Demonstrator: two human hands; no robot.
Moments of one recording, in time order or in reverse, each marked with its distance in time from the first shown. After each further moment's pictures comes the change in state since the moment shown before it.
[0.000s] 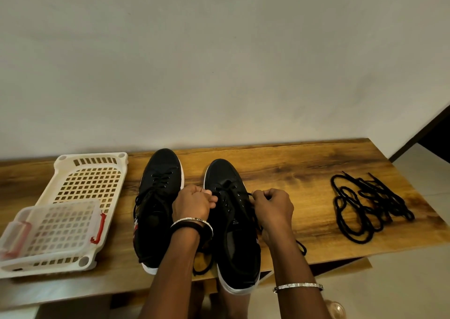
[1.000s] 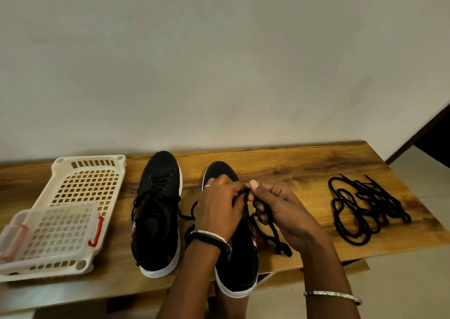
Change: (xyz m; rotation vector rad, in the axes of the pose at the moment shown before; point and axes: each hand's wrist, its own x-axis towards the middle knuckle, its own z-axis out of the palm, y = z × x) left_hand -0.027 0.006 0.025 0.733 -0.034 0.926; right_hand -0.012 -0.027 -0.054 0.271 -0.698 -0.199
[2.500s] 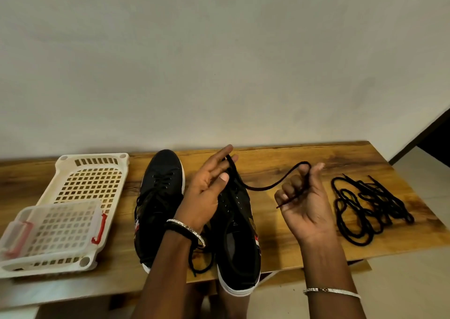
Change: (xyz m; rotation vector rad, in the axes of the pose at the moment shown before) left_hand 0.004 -0.024 -0.035 -1.056 -0.146 -0.042; right_hand 0.008 0.000 -0.015 0.928 0.363 -0.124
